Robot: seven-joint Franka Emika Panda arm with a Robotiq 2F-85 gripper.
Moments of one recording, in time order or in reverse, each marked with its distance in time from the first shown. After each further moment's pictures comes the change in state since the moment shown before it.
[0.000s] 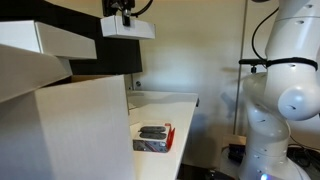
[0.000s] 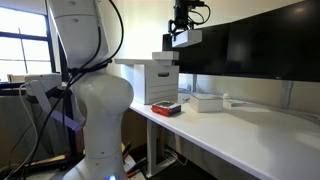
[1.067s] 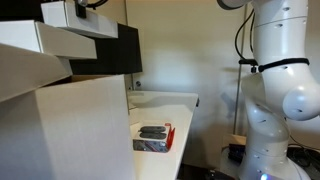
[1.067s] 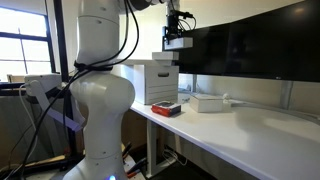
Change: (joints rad) arm 0.077 0.269 0.127 0.313 -0.004 -0.001 -0.101
